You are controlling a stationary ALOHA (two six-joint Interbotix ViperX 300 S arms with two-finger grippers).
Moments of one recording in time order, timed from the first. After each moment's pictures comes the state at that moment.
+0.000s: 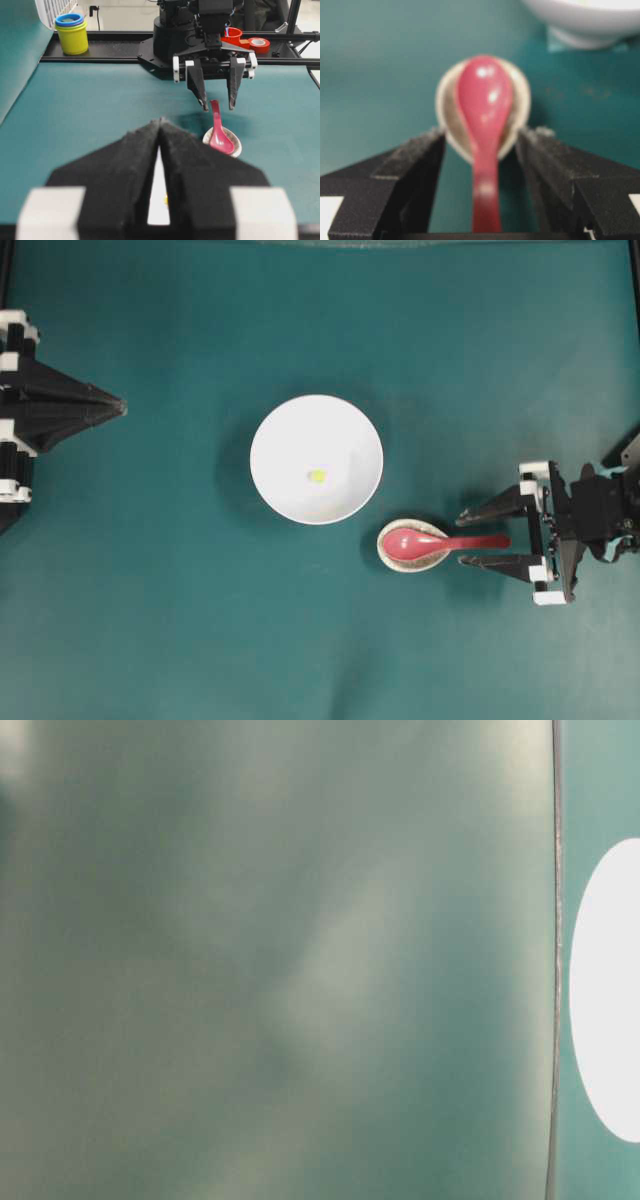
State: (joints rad) left arm 0.05 -0.98 1.17 0.03 -0.22 0.03; right arm 0.51 0.09 1.34 0.51 -1.17 0.04
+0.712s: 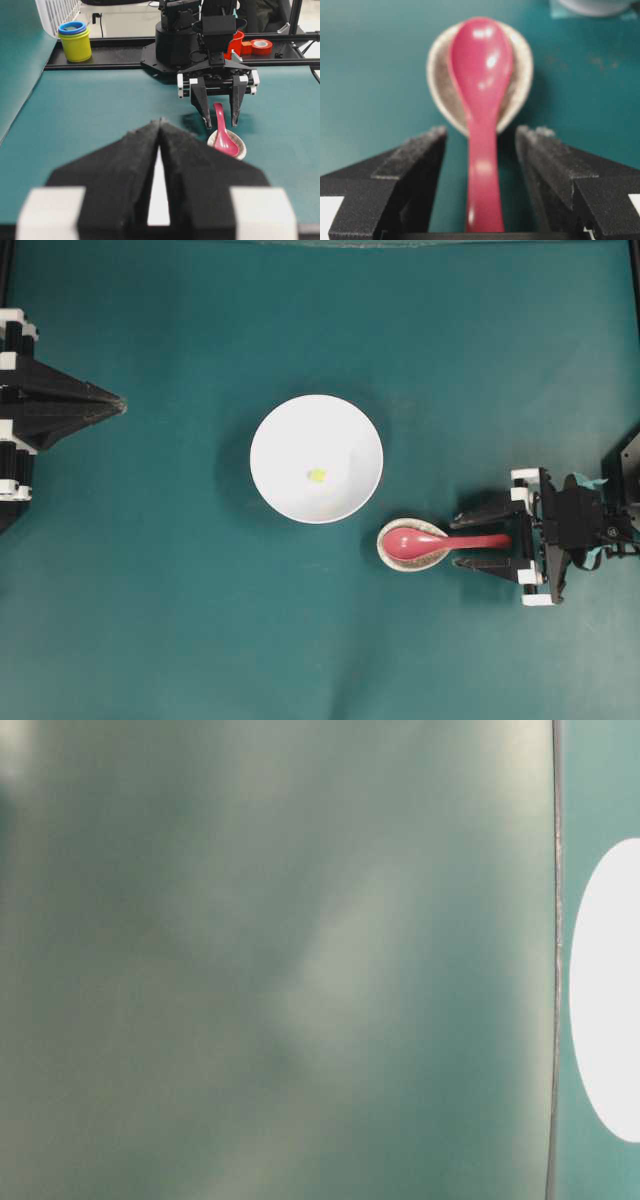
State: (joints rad) left arm 0.05 -0.98 1.17 0.03 -0.23 0.05; right arm 0.52 0.25 1.32 0.51 -1.25 0.07
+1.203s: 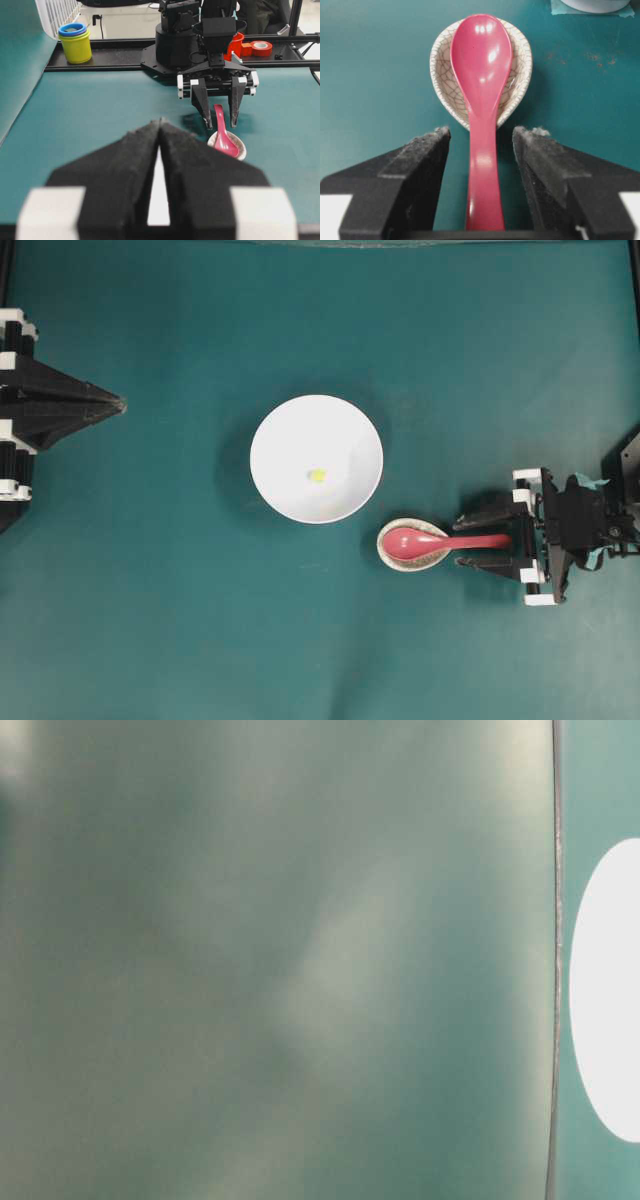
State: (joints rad) left arm 0.05 -0.98 1.17 0.03 -0.24 0.05; right arm 0.52 0.25 1.33 0.51 -1.25 0.07
